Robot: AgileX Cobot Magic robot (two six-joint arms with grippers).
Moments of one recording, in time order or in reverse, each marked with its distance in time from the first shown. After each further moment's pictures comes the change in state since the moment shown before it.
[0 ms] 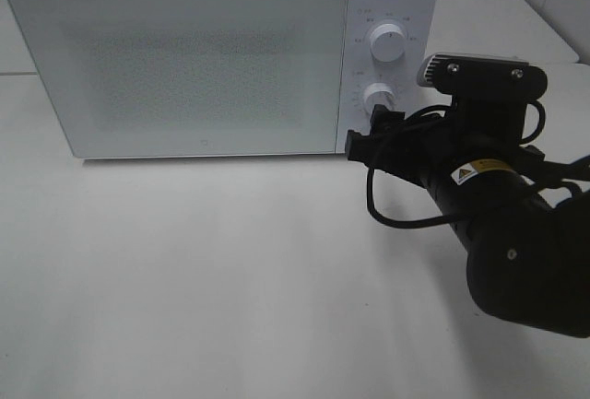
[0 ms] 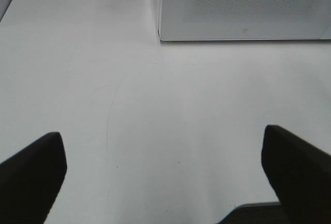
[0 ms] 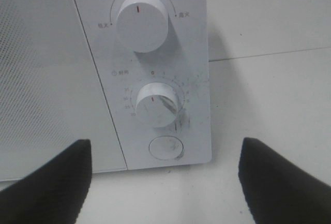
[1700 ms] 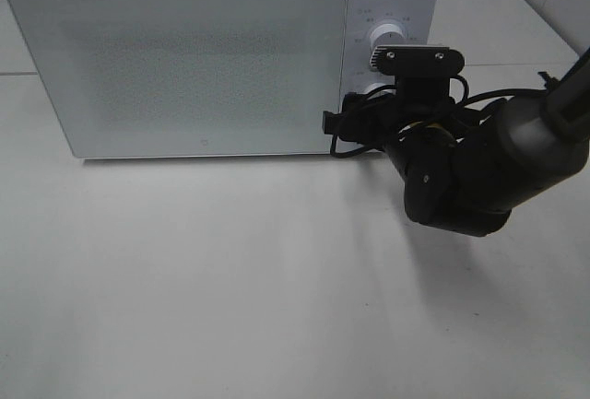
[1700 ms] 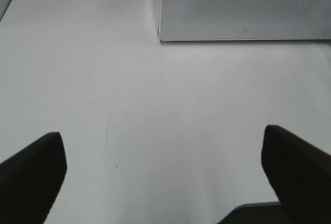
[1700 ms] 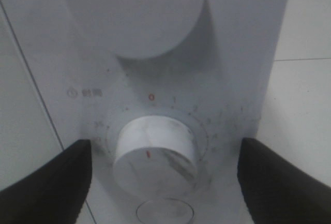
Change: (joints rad) left arm 0.000 0.000 0.000 0.000 0.000 0.000; right arm -0.239 0.307 -0.316 -0.247 0.107 0.001
